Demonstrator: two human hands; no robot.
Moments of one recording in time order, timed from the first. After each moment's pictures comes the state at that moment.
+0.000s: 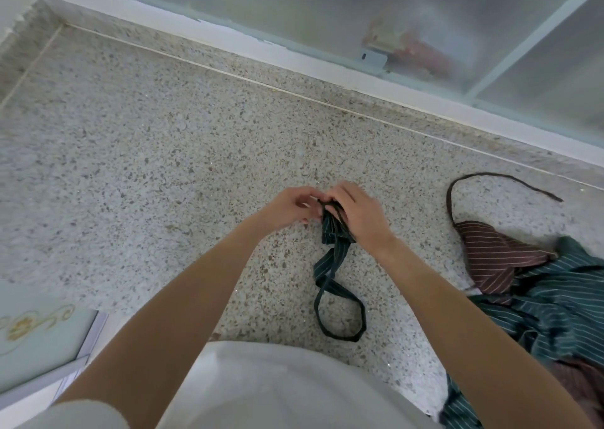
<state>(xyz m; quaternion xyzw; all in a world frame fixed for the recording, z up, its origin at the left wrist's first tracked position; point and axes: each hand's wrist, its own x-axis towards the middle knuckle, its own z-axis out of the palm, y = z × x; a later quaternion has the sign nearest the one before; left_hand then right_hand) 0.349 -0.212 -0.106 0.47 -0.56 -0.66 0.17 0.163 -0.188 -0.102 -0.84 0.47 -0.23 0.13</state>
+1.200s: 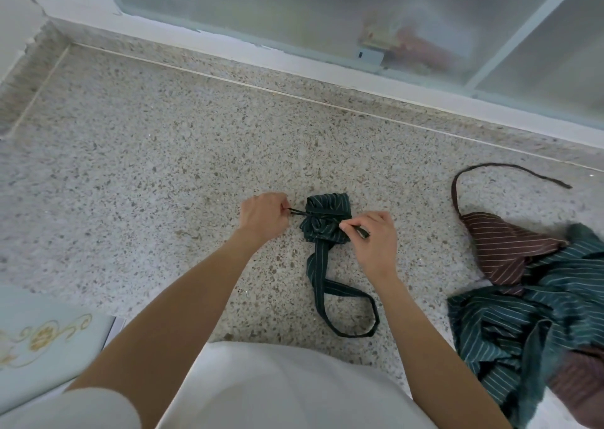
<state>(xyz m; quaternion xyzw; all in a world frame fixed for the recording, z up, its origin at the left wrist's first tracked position) 0.376 -0.201 -0.120 0.65 -0.73 -0.20 -0.03 0.171 -0.129 -0.119 -0.61 0.69 -0.31 0.21</state>
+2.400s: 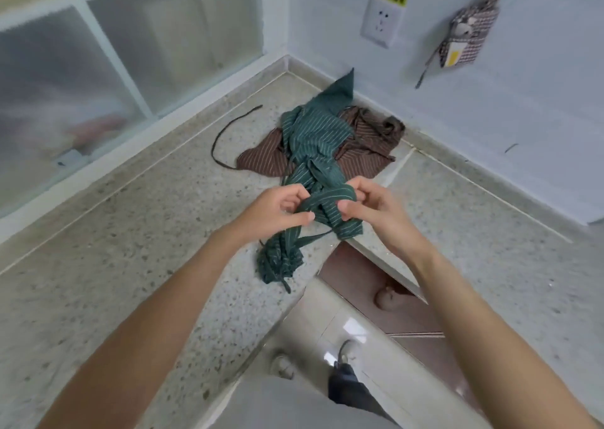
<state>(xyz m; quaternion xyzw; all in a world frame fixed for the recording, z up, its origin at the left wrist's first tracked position) 0.205 -0.042 0.062 0.00 -0.84 -0.55 -0.07 0.138 0.159 0.083 -0.26 0.66 -0.65 0.28</state>
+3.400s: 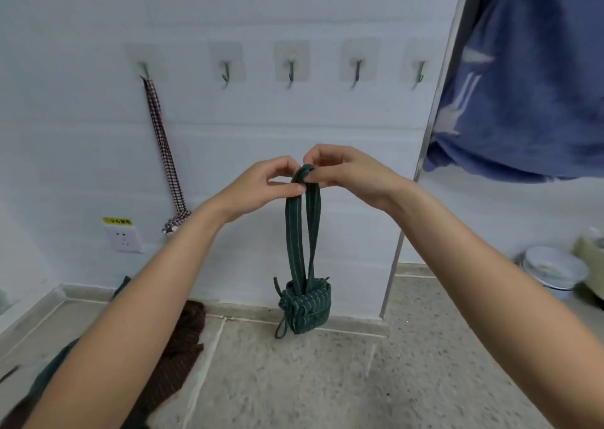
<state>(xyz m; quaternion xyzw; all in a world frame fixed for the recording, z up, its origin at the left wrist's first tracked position) -0.109 0.312 0.305 -0.38 -0.78 -0.49 -0.03 -0.072 0.503 0.330 -0.21 0.81 -0.54 0.01</state>
